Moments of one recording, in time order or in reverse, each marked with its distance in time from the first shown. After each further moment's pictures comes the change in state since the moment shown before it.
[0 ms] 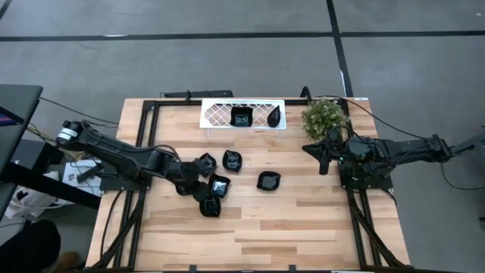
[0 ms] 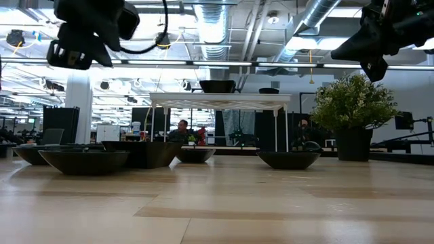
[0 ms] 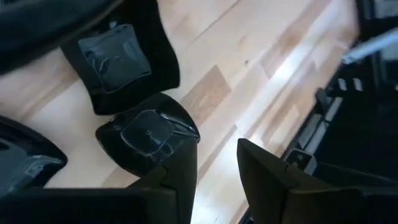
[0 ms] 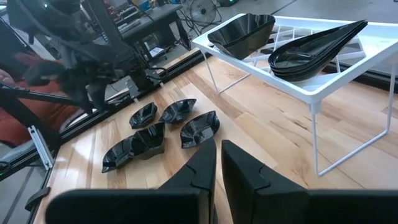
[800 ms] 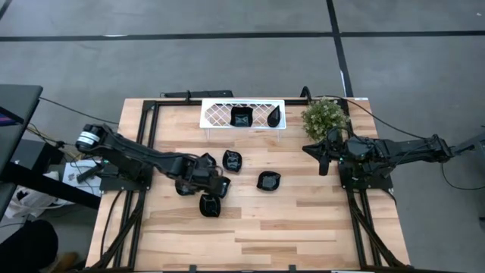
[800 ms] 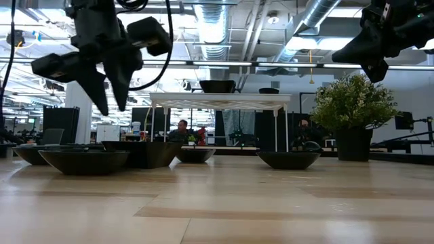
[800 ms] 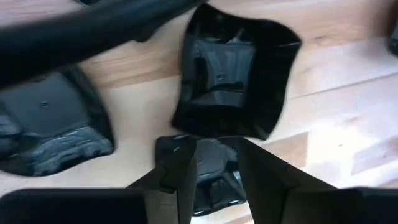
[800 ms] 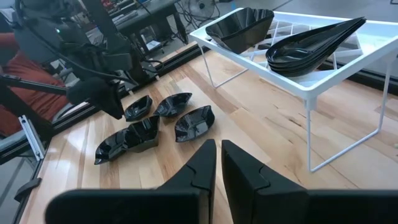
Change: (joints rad) left arm 0.036 0.287 0.146 -0.229 -0.097 -0.435; right arm 0.000 0.000 0.000 -0.027 0.000 -0.027
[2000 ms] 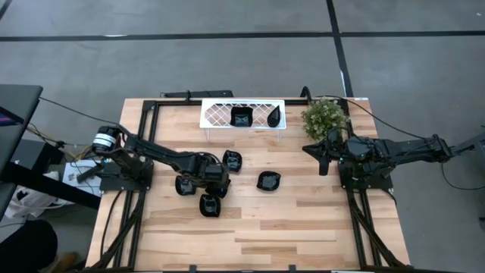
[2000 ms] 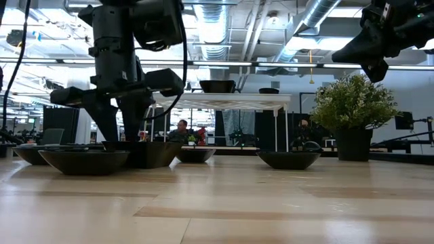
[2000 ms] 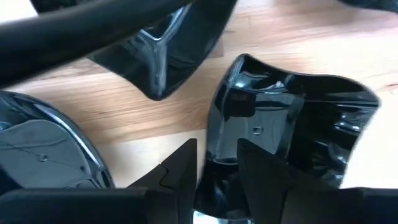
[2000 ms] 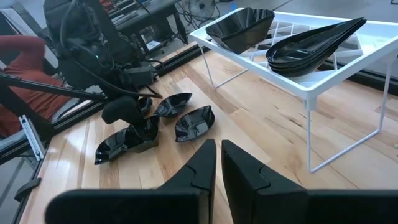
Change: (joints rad) left arm 0.094 0.168 -0.001 0.042 0.006 0.055; right arm 0.000 0.000 0.000 0.001 0.000 -0.001
